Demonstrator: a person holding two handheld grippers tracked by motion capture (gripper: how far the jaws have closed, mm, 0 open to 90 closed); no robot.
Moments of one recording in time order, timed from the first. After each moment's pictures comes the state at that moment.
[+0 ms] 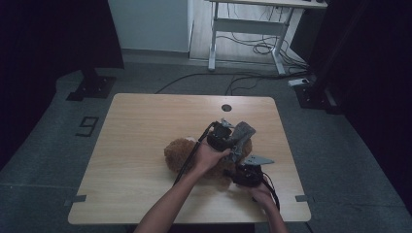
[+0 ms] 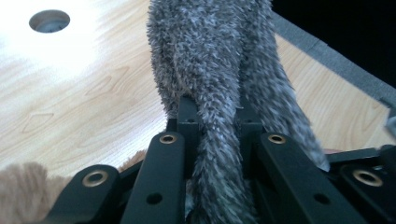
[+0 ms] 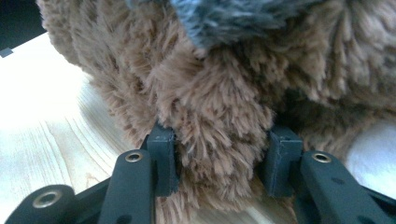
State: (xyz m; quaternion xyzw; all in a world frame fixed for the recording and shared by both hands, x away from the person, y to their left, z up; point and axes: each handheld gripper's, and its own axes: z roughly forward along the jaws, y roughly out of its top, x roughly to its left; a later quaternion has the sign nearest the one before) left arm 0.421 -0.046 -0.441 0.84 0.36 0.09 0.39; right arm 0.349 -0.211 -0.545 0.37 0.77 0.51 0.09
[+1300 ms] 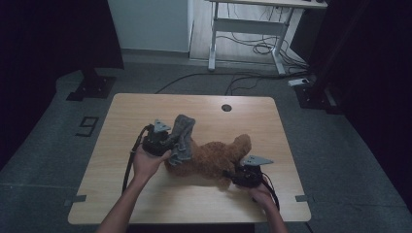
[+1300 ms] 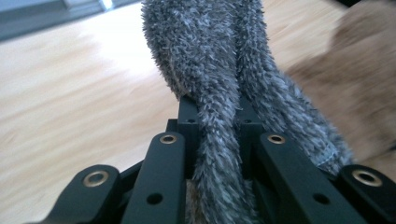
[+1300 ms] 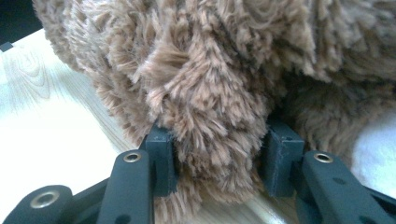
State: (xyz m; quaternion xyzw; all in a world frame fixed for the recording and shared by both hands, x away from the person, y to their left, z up) left arm 0.374 0.142 -0.423 0.79 0.45 0.19 0.37; right arm 0.348 -0.210 -0.546 0.37 0.78 0.50 0.08
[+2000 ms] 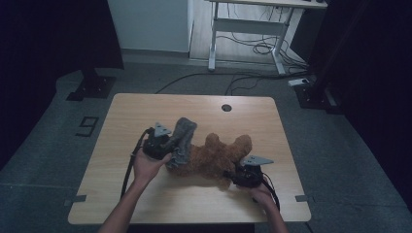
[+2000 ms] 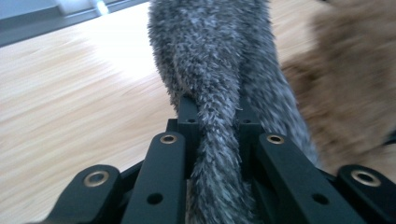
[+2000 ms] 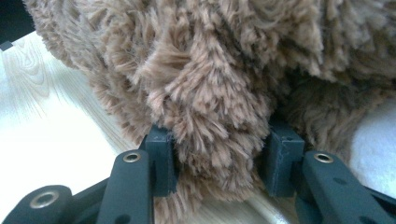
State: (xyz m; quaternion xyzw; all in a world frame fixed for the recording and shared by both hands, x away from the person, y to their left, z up) left arm 0.366 0.114 -0.417 0.80 0.41 0.19 0.39; right arm 0.349 -0.212 -0.548 0.37 0.78 0.50 0.08
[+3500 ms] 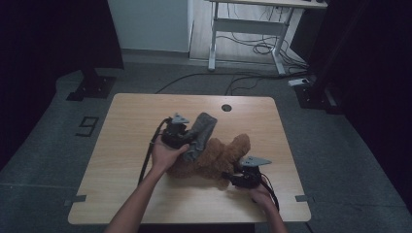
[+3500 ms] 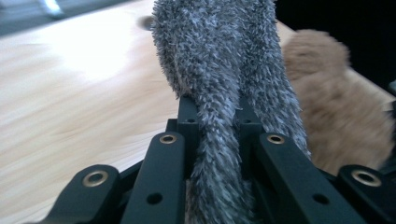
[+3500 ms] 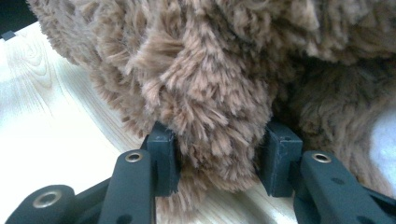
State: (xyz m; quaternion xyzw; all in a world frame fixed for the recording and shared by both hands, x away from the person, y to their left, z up) left arm 0.404 0.068 -0.413 0.81 0.39 0.11 0.42; right arm 0.349 -0.208 -0.550 0.35 0.79 0.50 0.08
